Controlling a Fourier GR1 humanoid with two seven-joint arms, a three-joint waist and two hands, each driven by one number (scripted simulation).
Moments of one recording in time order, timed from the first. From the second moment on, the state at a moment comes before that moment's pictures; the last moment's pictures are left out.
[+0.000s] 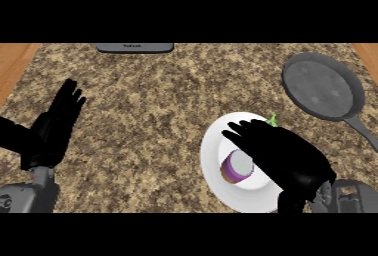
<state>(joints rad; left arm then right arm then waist) -0.15 0.30 -0.02 -1.61 0.24 0.17 0.22 -0.42 -0.48 0.53 -1.96 0.48 0.76 0.59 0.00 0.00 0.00</state>
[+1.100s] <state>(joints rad) -0.16 0.23 0.04 -1.59 0.18 0.11 0.23 -0.42 -0.28 0.54 -1.63 0.82 0.73 0.43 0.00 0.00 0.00</state>
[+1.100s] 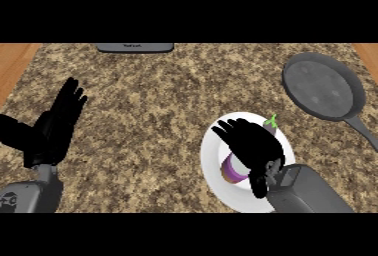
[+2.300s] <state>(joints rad) -0.19 0.19 0.08 -1.60 0.12 0.09 0.27 -0.40 -0.14 0.50 -1.37 1.03 0.54 0.12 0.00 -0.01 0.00</state>
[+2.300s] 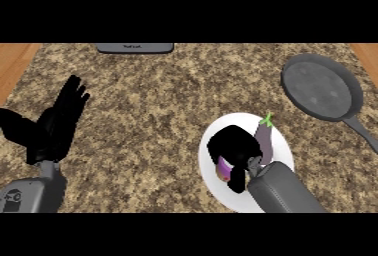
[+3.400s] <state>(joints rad) -0.14 0.17 0.10 -1.60 0.11 0.07 0.23 -0.29 -0.24 0.29 -1.80 1.16 0.35 0.18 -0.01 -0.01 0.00</state>
